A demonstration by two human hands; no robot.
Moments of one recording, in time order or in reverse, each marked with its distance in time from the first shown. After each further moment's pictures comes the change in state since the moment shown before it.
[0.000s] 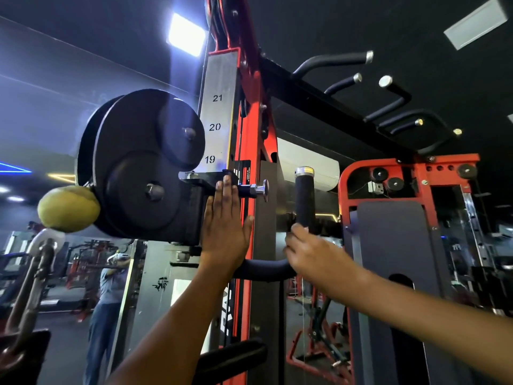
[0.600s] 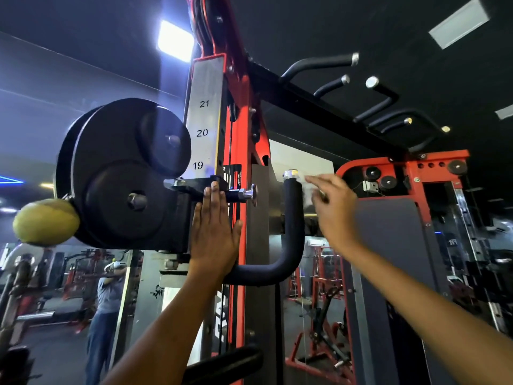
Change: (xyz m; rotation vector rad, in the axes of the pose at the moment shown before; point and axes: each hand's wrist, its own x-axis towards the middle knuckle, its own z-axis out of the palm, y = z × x) left_hand -0.001 0.001 -0.001 0.012 0.001 -0.004; right_hand 0.030 0.056 0.009 0.780 0.663 0.839
